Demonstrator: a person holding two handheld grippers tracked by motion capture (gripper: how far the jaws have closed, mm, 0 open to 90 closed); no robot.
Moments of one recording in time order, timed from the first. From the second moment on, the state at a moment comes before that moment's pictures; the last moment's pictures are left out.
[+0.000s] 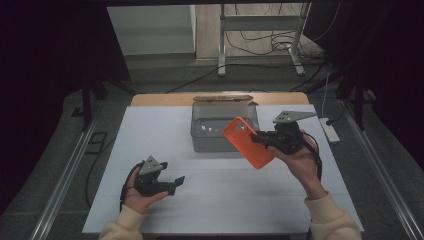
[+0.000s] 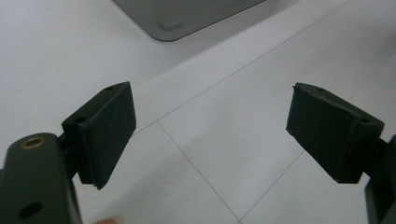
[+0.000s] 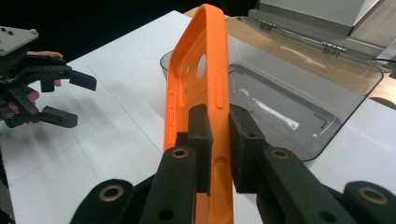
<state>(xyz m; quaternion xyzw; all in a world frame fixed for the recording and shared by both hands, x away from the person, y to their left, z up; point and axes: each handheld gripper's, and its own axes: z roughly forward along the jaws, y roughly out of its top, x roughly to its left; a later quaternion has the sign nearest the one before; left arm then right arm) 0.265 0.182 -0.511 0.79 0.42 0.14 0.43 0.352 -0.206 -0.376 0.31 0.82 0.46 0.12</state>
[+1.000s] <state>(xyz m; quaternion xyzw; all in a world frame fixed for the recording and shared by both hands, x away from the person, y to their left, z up) 0.267 0.181 -0.511 0.79 0.42 0.14 0.43 0.376 -0.208 -0.370 0.36 0.80 0.46 0.14</state>
